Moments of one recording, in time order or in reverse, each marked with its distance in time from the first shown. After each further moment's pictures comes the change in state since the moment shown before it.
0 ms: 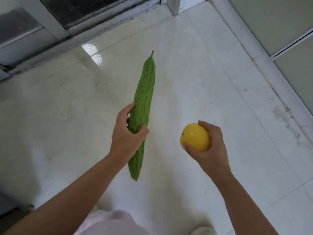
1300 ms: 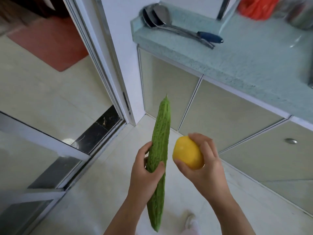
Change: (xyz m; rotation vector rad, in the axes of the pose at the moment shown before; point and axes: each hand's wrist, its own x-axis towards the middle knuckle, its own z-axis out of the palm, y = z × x) left_hand -0.224 0.535 -0.191 -0.108 -0.483 0.233; right_hand -0.196 -0.541 -0.271 -0.073 0.520 -0.192
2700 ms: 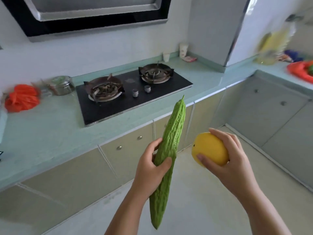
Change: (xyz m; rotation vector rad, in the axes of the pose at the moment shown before) left_hand -0.234 0.190 0.323 0.195 -1.250 0.413; right_hand -0.282 -0.054 -0.388 -0.296 1.053 0.467
